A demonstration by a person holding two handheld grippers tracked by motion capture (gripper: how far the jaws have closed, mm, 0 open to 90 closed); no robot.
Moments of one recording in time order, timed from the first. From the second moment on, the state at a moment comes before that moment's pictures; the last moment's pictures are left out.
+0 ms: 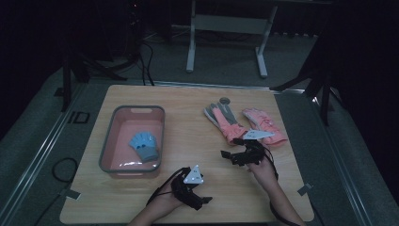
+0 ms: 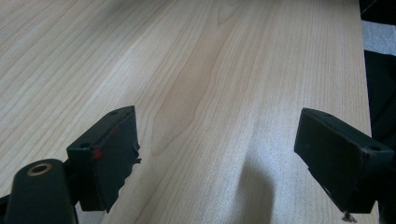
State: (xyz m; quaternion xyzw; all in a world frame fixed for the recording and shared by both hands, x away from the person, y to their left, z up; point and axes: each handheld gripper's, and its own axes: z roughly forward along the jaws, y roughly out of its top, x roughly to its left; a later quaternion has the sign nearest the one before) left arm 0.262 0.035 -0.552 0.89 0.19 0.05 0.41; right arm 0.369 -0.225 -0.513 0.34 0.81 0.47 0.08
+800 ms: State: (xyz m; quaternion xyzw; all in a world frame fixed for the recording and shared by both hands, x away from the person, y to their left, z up) left arm 0.256 0.040 -0.558 0.89 0.19 0.05 0.40; right arm 0.441 -0.242 -0.489 0.39 0.81 0.42 0.14
